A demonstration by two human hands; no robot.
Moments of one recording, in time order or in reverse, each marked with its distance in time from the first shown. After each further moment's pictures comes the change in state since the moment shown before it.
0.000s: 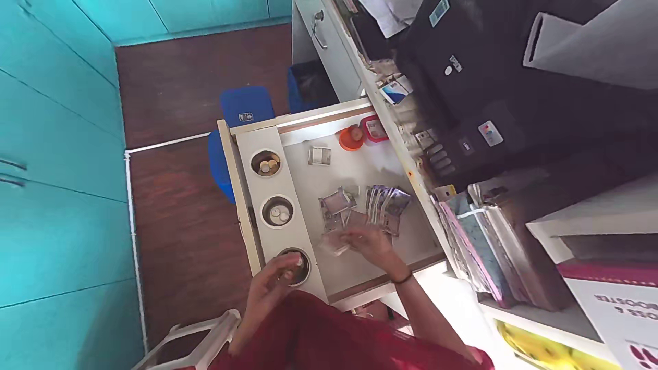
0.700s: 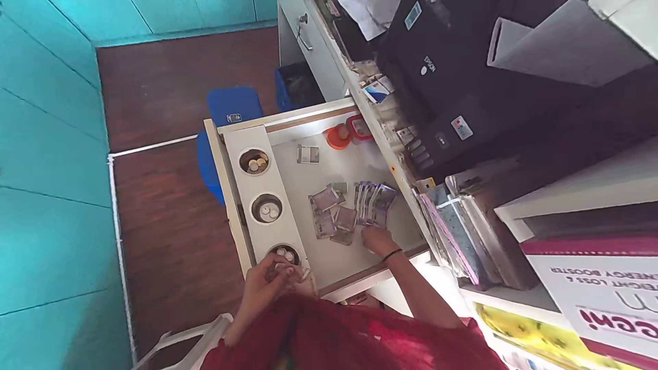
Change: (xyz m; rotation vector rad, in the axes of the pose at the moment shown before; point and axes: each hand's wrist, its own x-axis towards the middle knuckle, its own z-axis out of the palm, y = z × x) left_hand 0.003 0.020 0.016 0.117 0.035 -0.240; right_hand 0.014 0.024 -0.016 -0.586 -0.455 0.651
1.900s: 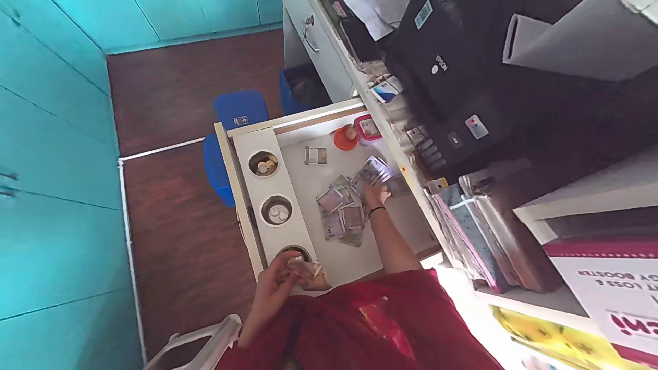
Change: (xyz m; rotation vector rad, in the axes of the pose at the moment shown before) left_hand -0.001 -0.015 -0.006 -0.091 -0.070 0.099; right_hand 0.116 -0.022 -0.043 1.199 0.627 0.253
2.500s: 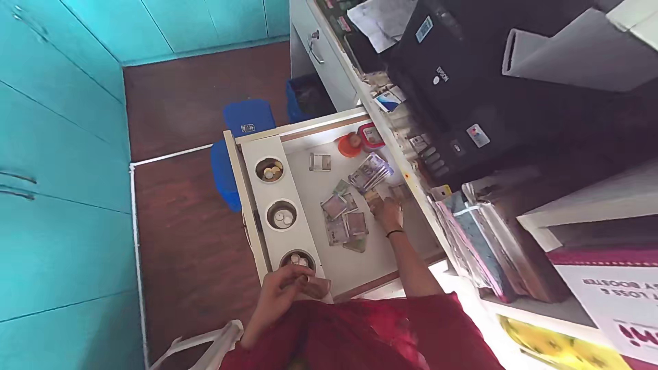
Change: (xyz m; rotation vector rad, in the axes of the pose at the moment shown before) left_hand 0.004 -0.006 -0.007 0.035 -0.108 0.152; right_hand 0.003 0.037 -0.038 -0.556 -0.120 -0.253
